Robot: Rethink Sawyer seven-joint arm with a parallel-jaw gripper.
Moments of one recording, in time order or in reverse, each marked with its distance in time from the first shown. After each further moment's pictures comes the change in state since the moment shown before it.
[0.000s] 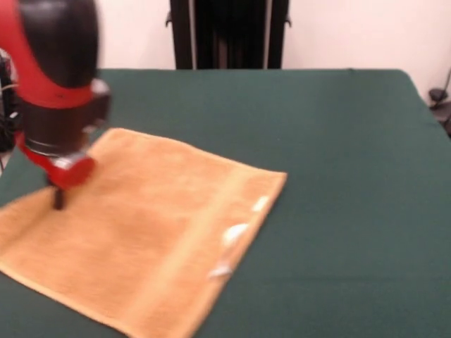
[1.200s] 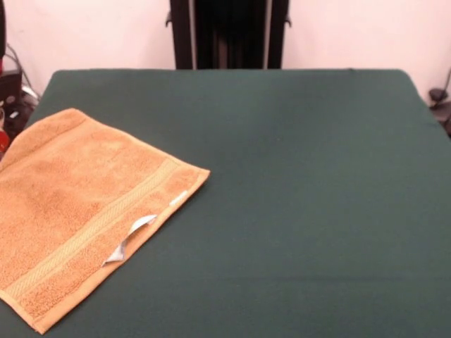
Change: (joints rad) arm -0.192 -0.019 0.058 0.000 -0.169 0.000 0.000
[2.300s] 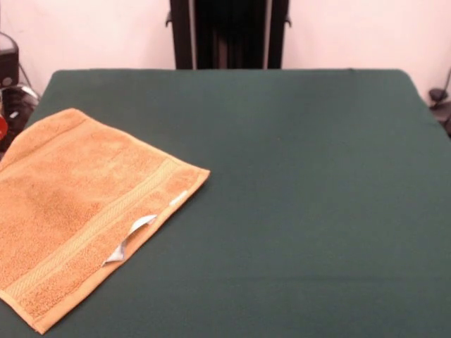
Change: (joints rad) arm 0.010 -0.075 0.053 0.002 -0.005 0.114 0.000
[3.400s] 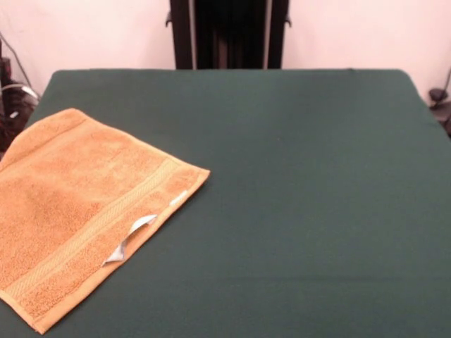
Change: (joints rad) arm 0.003 -0.007 0.001 -0.046 -0.005 0.008 0.000
